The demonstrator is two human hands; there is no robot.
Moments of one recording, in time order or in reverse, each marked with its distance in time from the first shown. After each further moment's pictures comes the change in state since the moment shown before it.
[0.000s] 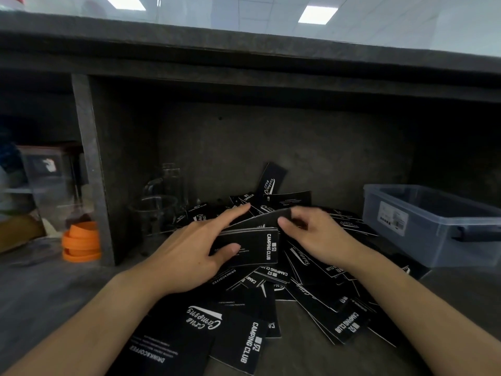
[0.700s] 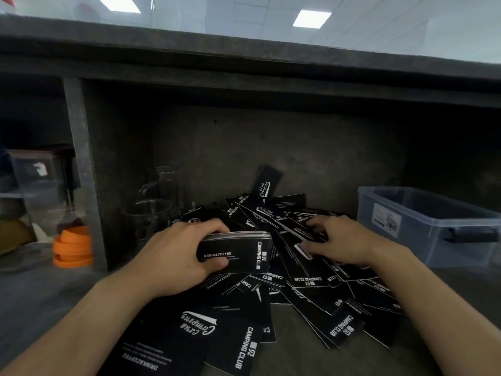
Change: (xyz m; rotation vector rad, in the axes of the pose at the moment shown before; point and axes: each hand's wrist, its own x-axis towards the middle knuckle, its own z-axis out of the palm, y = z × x) left_hand -0.001 -0.005 -0.007 0.153 -0.012 -0.125; right_hand -0.007 0.020 -0.044 -0.546 -0.246 0.403
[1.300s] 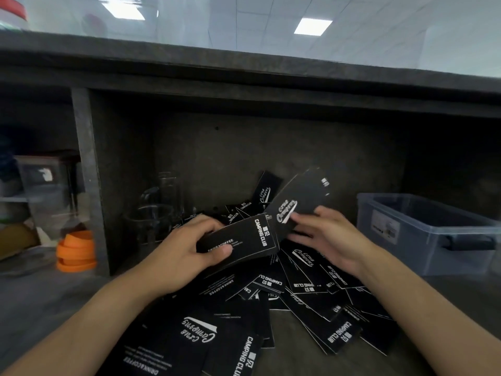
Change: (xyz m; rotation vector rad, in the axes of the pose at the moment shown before) left_hand 0.004 -0.003 0.007 -0.601 0.054 0.032; right_hand 0.011 -0.024 0.014 1.509 0.092 -0.155
